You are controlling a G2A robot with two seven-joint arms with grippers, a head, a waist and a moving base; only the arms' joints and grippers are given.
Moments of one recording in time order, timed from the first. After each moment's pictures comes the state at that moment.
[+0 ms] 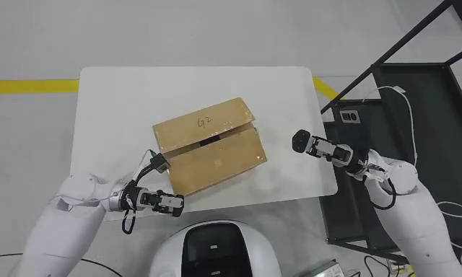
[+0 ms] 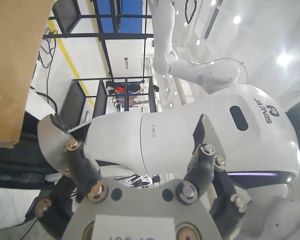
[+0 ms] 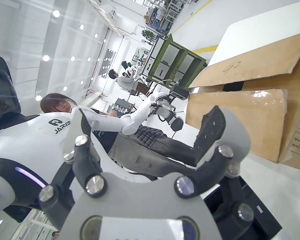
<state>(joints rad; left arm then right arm) 1.29 -0.97 -1.18 -1.54 -0.55 -0.22 -1.54 -1.57 -0.89 1.62 -1.74 0.70 -0.59 1.09</state>
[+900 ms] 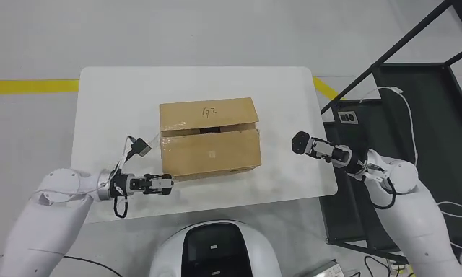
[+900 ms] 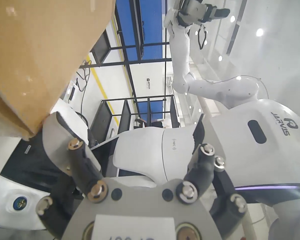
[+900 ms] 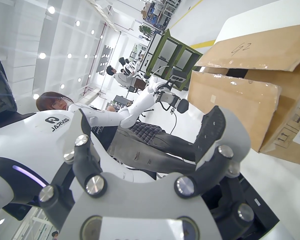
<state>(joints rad) 1.25 -0.91 -1.24 -1.49 -0.50 -0.36 -1.37 -1.56 -0.90 1.63 -1.72 0.69 -0.57 1.12</state>
